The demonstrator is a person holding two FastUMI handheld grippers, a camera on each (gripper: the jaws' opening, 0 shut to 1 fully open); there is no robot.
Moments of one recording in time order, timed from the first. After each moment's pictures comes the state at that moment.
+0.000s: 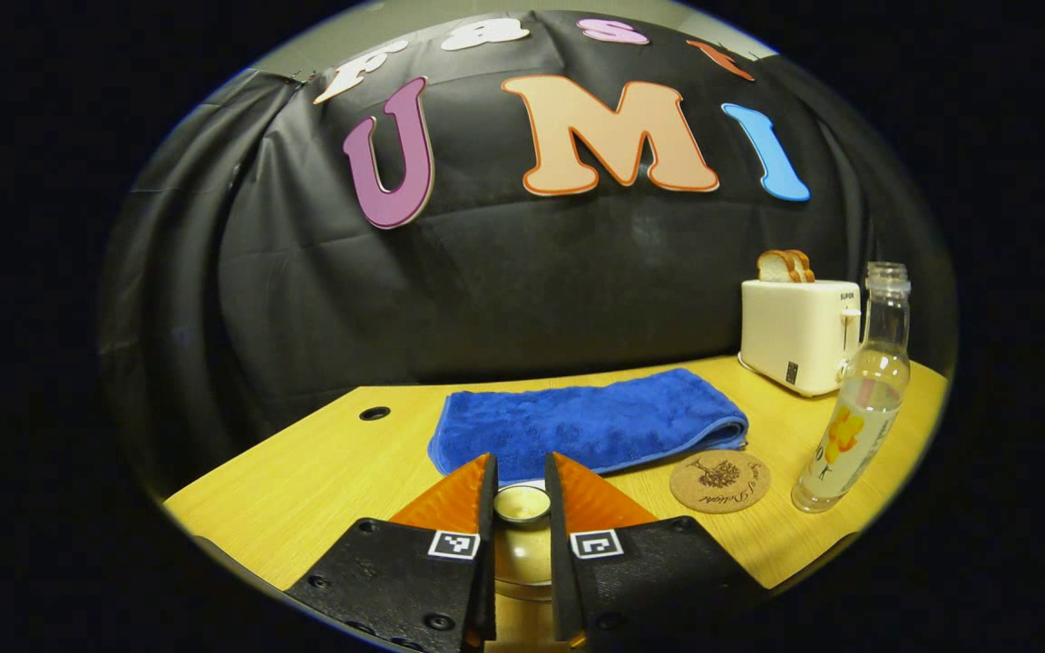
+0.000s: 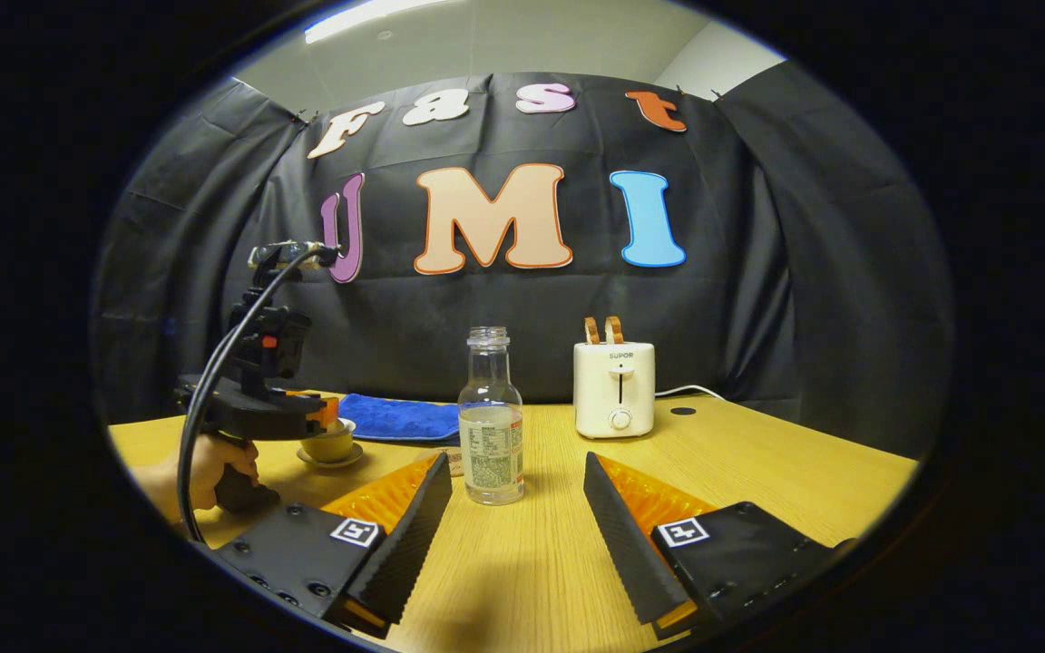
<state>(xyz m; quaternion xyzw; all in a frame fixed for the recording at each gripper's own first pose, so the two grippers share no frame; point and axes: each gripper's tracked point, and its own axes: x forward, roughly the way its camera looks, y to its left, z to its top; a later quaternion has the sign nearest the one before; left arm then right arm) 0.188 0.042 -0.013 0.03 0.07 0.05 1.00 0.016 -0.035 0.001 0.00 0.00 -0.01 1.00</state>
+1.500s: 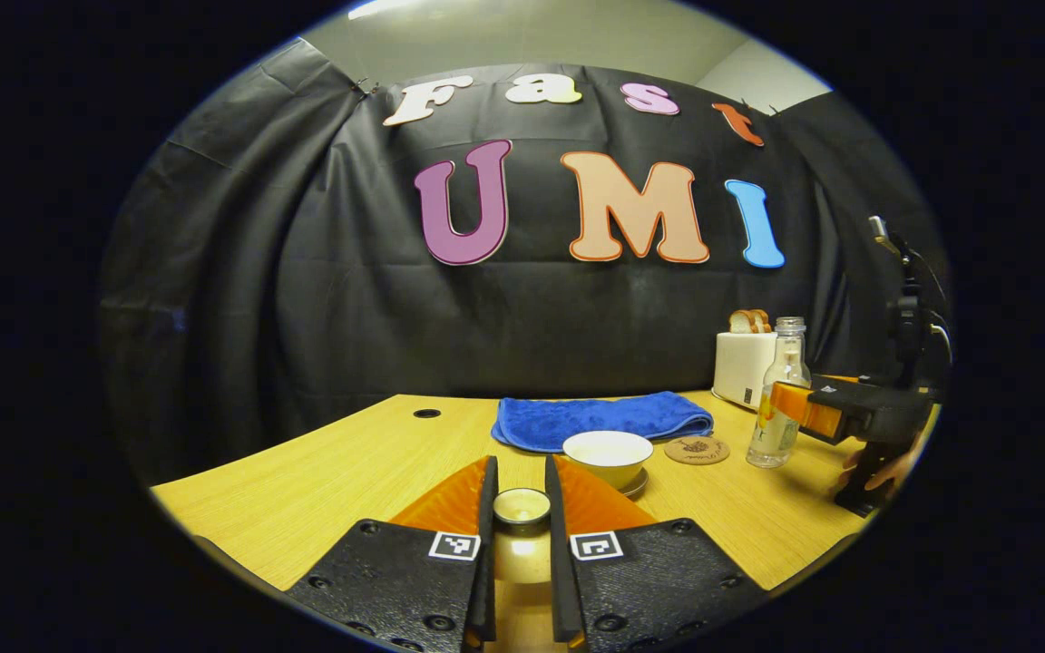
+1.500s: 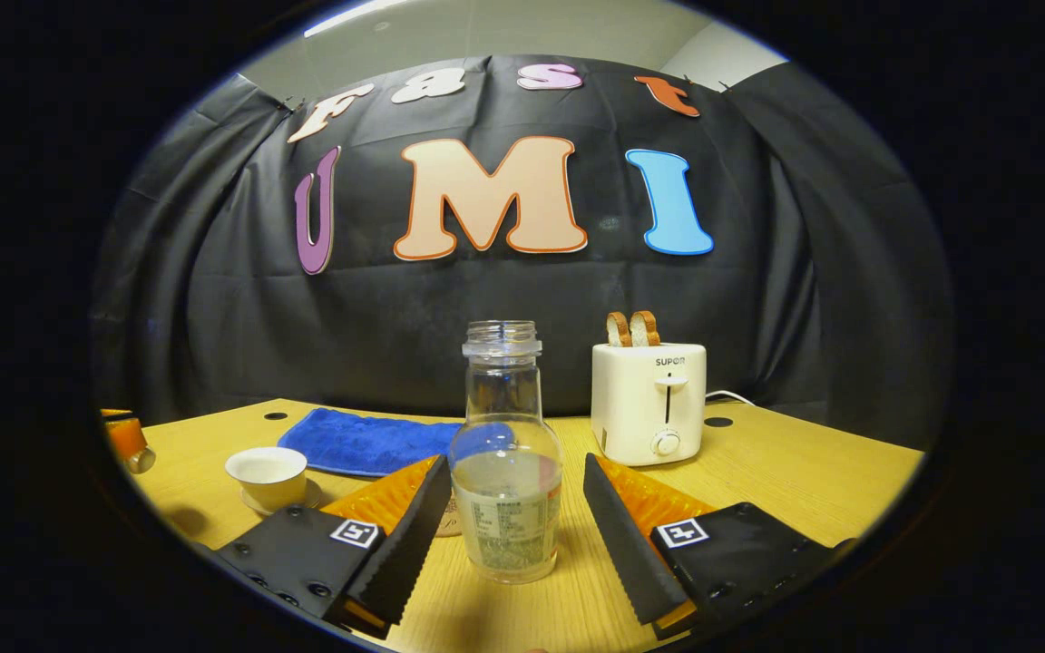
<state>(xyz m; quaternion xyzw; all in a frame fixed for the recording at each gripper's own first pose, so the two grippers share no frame) 0.051 0.105 -0.007 -0.01 -0.01 0.03 1.00 0.148 -0.006 -0.007 0.00 0.00 -0.02 1.00</state>
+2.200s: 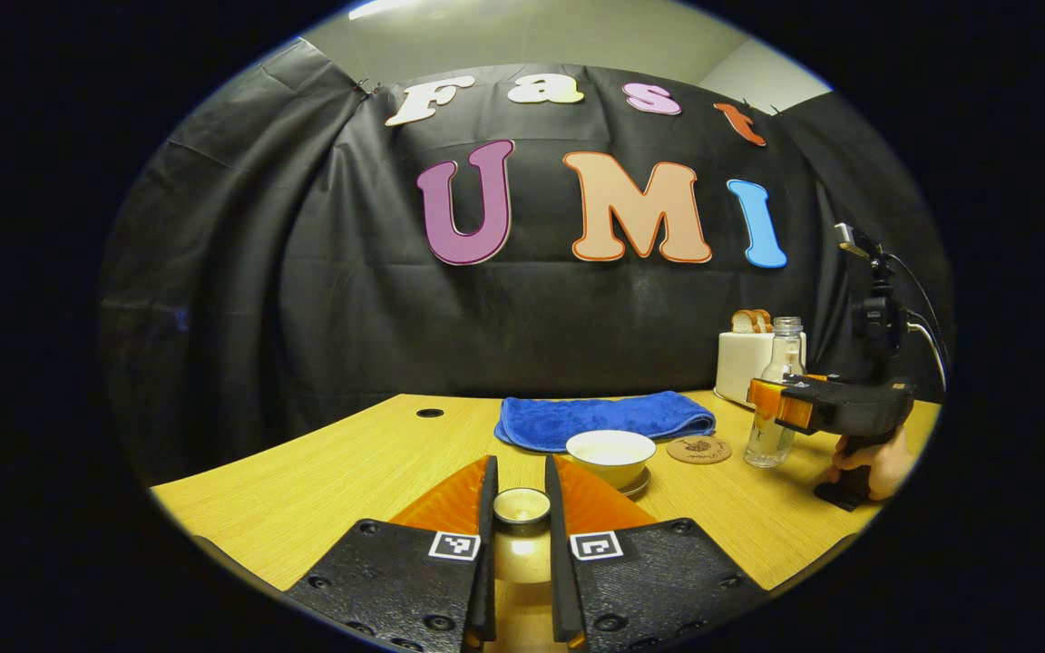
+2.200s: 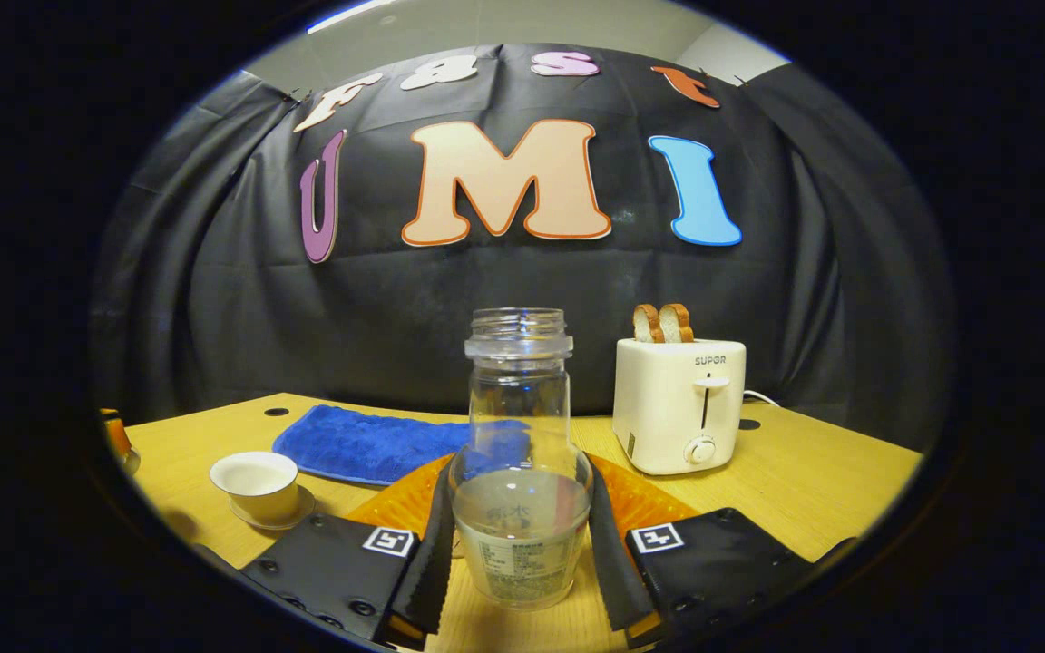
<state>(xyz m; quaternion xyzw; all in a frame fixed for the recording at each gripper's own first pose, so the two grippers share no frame) 0.050 0.106 -0.007 -0.01 -0.01 0.04 1.00 0.180 0.015 -0.011 -0.03 0.01 0.00 1.00</state>
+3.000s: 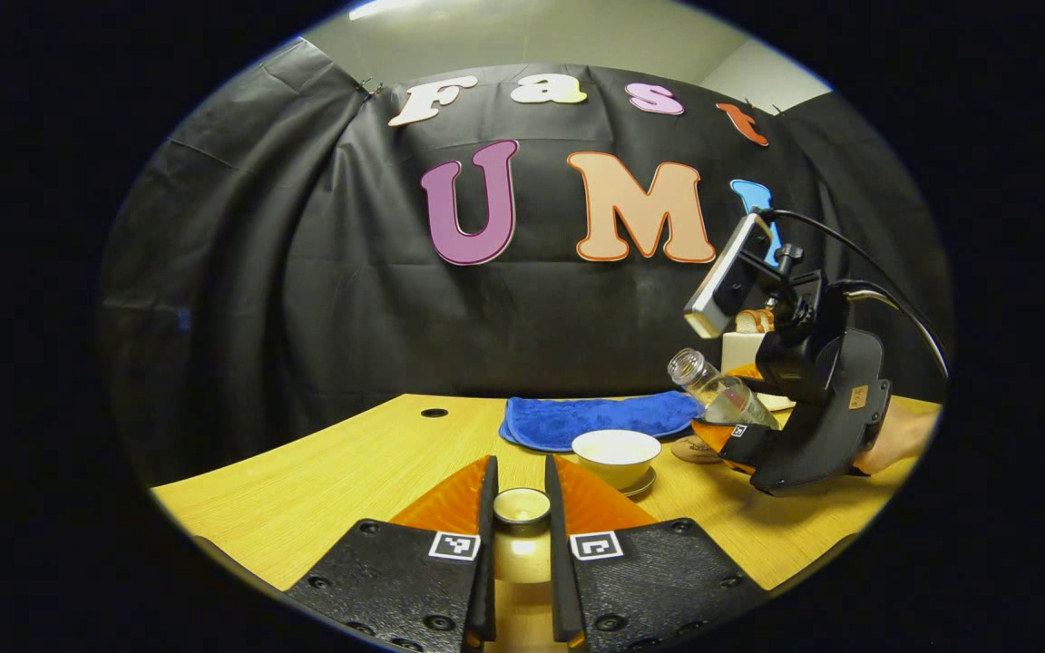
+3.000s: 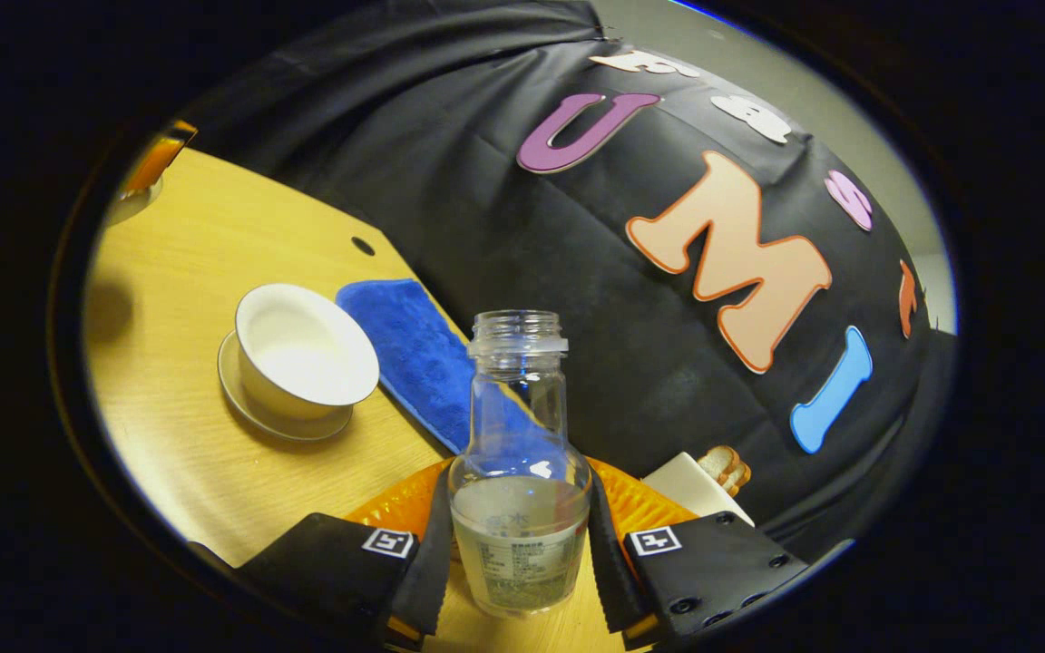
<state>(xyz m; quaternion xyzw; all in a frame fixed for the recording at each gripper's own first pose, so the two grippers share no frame) 0.047 0.114 -0.008 -0.01 -0.01 0.04 1.00 0.198 0.111 -0.033 -0.43 0.03 0.11 0.90</state>
